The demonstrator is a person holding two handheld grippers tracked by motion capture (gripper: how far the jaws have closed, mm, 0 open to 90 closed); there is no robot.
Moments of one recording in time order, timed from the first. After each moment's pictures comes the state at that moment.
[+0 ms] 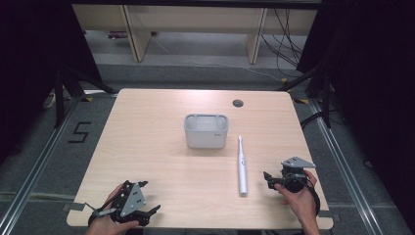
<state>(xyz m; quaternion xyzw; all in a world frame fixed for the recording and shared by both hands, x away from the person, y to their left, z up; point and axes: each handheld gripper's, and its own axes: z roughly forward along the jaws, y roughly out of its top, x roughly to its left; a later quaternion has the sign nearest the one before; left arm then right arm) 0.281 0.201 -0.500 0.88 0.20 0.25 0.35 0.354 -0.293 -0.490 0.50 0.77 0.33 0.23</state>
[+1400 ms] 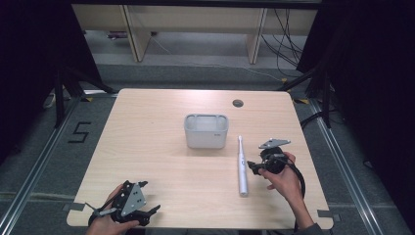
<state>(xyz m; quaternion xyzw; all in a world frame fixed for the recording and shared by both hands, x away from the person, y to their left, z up) 0.282 0.201 -0.502 0.88 0.20 0.25 0.34 0.396 -0.238 -0.456 0.44 0.83 0.29 0.17</state>
